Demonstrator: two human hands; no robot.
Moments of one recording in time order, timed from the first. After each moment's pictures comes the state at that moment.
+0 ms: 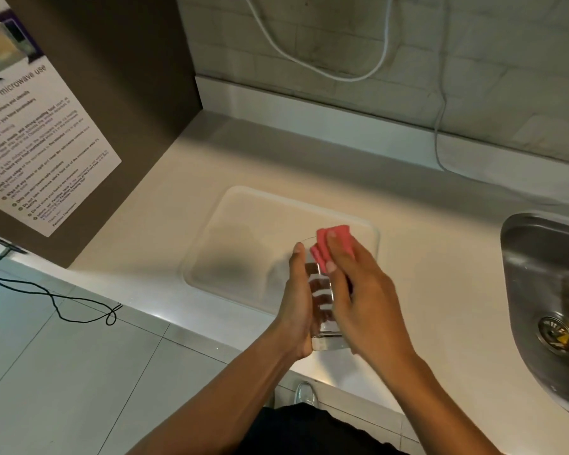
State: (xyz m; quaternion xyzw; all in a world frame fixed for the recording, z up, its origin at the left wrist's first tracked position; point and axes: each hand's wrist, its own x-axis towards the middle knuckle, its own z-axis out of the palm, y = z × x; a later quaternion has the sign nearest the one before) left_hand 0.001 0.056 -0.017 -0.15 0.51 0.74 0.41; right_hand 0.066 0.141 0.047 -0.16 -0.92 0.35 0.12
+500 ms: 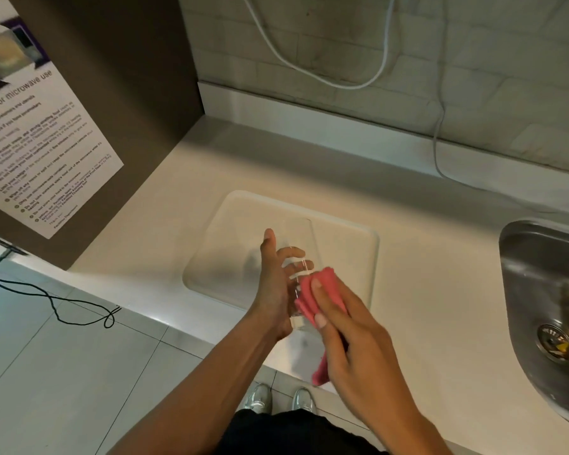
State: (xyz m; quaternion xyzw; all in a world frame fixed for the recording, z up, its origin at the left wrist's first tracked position) left_hand -0.035 0.041 -0.010 -0.16 0.55 0.75 0.34; right_hand 0.112 0.119 0.037 -0.10 -0.89 0.43 0.07
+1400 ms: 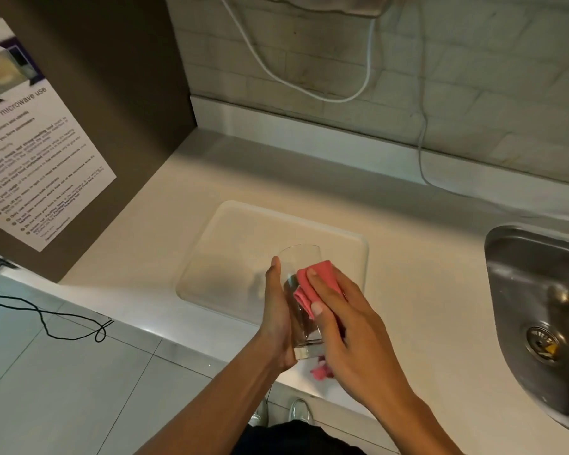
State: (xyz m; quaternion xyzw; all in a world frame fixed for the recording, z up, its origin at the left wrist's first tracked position) left_hand -0.004 0.045 -0.022 -0.16 0.47 0.77 0.40; right_hand 0.101 0.134 0.045 -0.13 -0.90 0.40 0.07
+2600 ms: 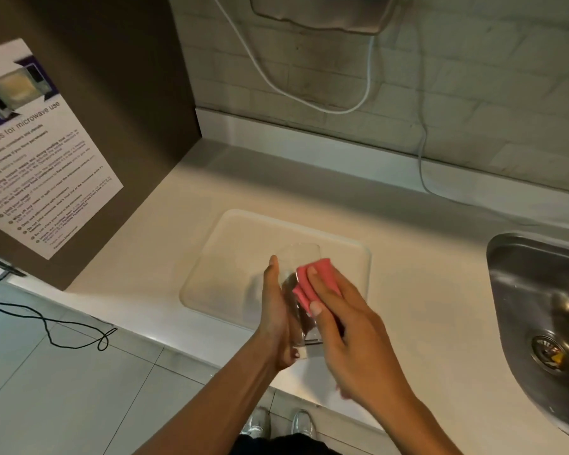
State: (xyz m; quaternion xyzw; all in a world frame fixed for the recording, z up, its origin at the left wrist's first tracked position) left_hand -0.015 0.045 -0.016 -0.15 0.42 0.80 0.40; right_hand 0.089 0.131 0.055 -0.10 -0.90 0.41 0.09
